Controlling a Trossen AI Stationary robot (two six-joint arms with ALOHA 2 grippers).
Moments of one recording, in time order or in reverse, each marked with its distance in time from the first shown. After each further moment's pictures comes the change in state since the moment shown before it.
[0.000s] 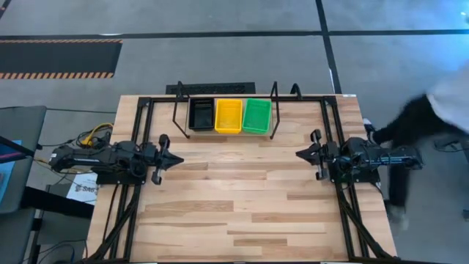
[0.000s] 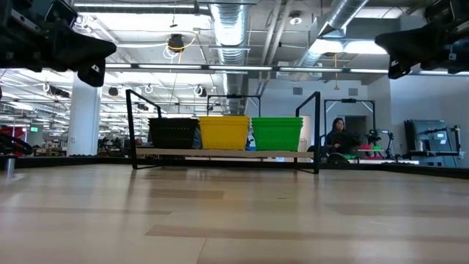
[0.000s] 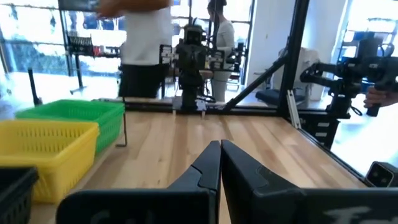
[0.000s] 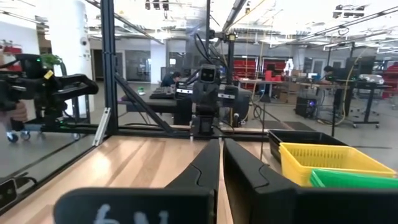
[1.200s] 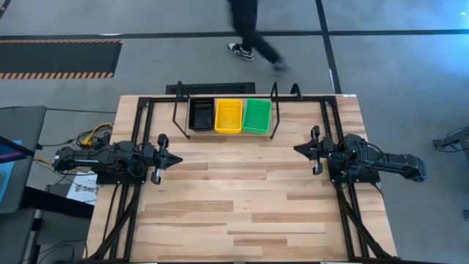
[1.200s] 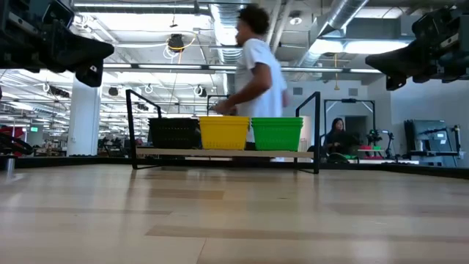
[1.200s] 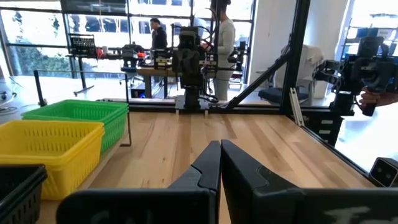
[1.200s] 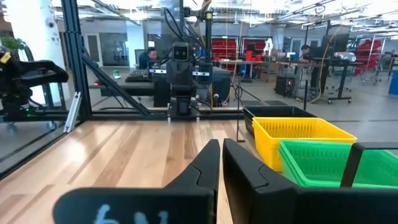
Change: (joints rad) left arm 0.001 -0.071 -0.005 -0.073 -0.007 0.024; right arm -0.202 0.000 -0.008 -0.078 -0.106 0.032
